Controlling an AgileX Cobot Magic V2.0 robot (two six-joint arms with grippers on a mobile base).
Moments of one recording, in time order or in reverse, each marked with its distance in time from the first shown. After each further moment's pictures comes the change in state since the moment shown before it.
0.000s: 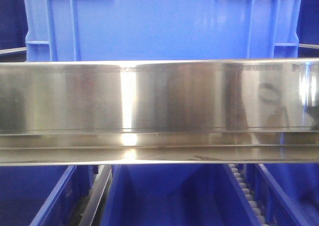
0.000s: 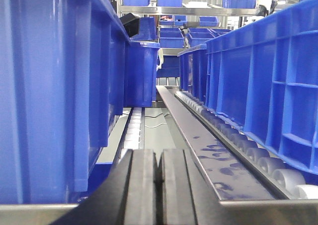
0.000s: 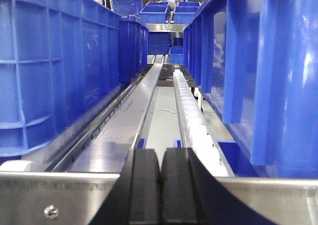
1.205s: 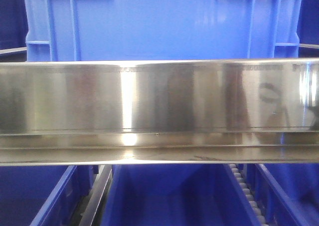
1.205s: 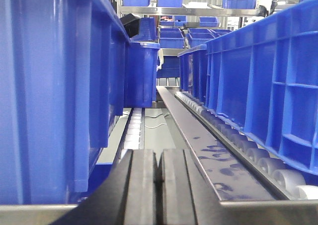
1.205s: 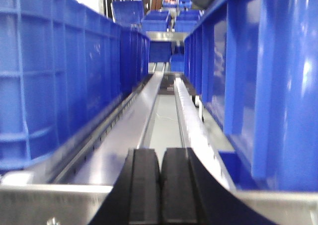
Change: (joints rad) left arm 0.000 0.000 0.000 -0.005 0.000 0.000; right arm 0.000 0.000 0.000 0.000 -0.052 0.000
